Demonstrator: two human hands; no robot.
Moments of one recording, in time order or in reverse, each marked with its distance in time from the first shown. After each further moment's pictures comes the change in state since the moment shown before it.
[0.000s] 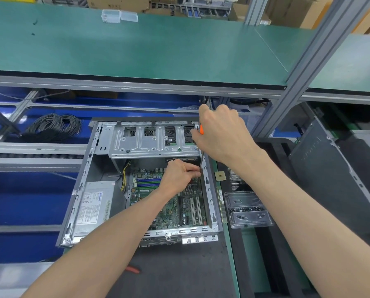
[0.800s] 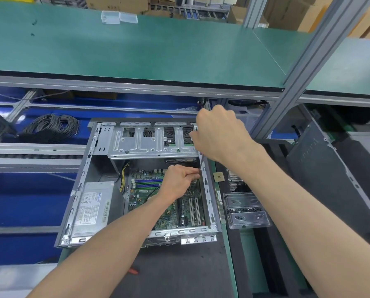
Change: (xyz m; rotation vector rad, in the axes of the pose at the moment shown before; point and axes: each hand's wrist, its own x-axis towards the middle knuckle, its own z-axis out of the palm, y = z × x) left_hand -0.010 -0.006 0.007 0.015 0.047 0.088; right_hand 0.003 -0.006 -0.010 0.002 -0.123 0.038
